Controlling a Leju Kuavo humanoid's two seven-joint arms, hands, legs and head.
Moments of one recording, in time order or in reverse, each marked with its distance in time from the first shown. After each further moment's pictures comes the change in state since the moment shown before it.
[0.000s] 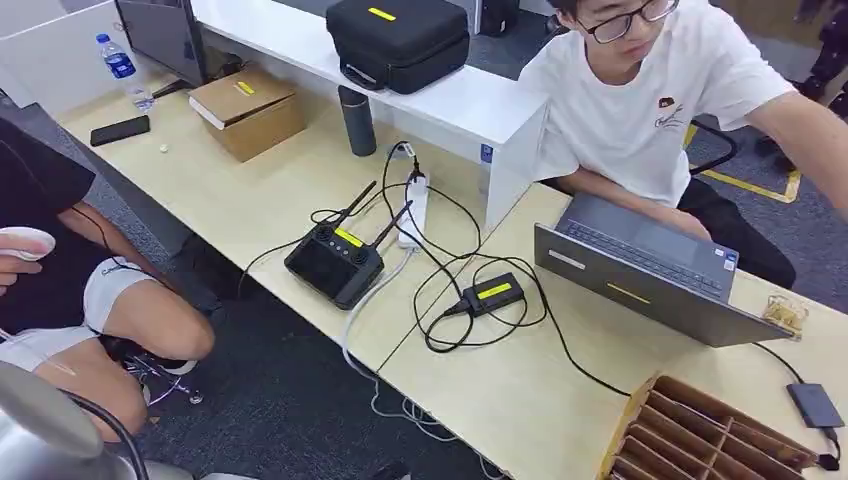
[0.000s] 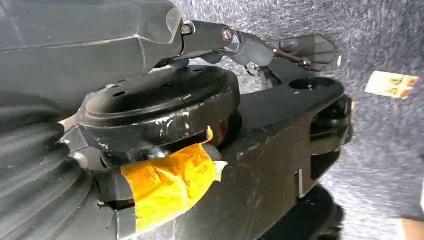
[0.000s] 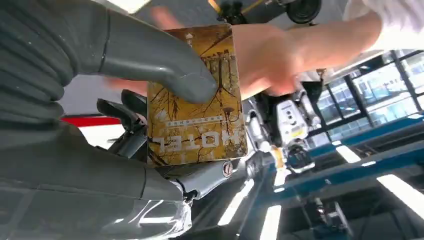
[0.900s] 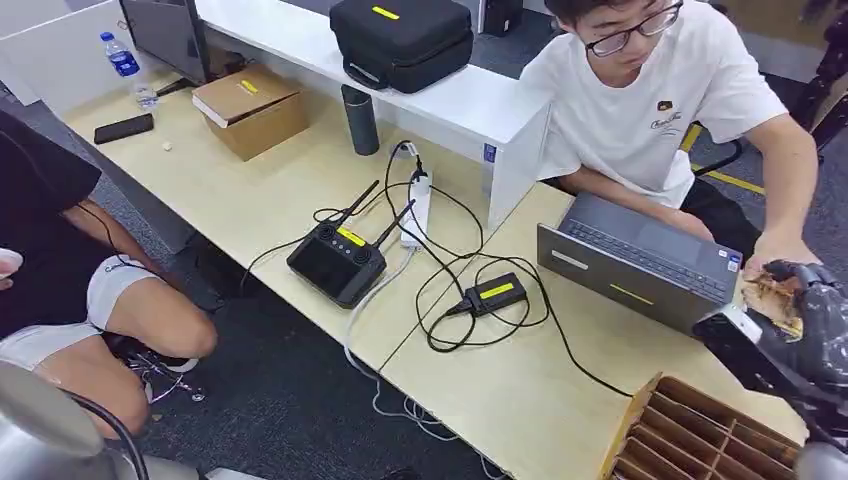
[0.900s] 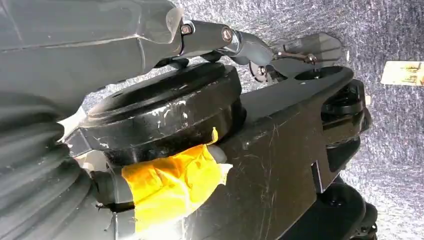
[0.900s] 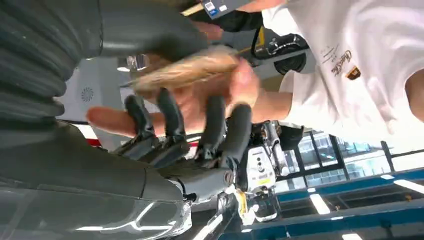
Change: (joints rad) left arm -0.018 0.002 -0.083 0.000 -0.054 0.000 0.020; right arm -0.187 0.282 0.244 0.418 0.111 -0.071 0.044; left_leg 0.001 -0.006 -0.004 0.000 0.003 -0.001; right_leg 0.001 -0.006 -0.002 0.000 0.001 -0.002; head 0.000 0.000
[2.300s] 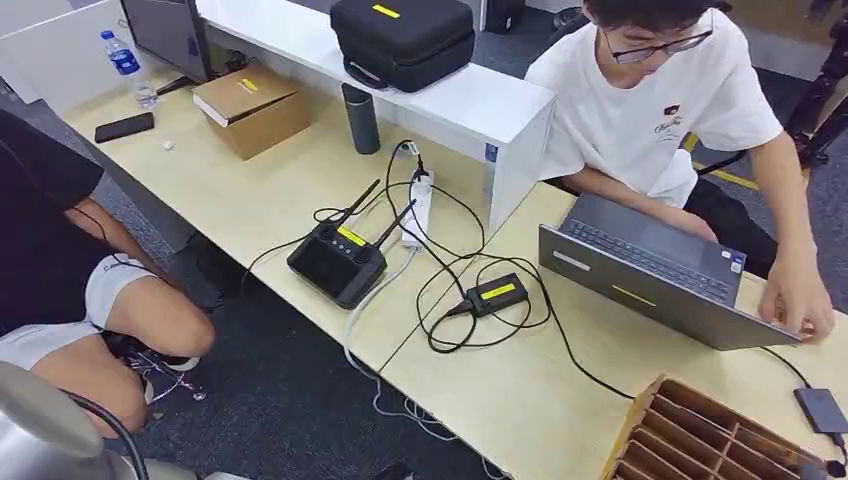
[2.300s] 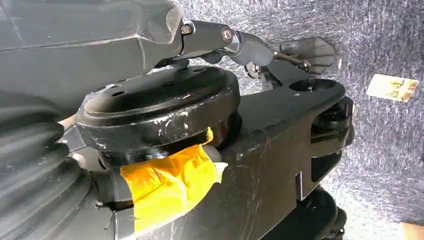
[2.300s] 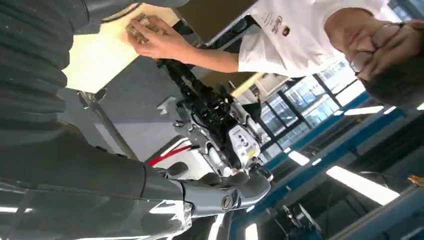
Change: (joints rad) left arm 0.015 -0.003 -0.001 0.000 0.149 0.034 -0.035; right arm 0.695 -0.265 -0.320 -0.830 -0.257 -0.023 -0.243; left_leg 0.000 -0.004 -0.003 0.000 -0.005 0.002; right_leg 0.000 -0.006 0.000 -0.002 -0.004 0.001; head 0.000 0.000
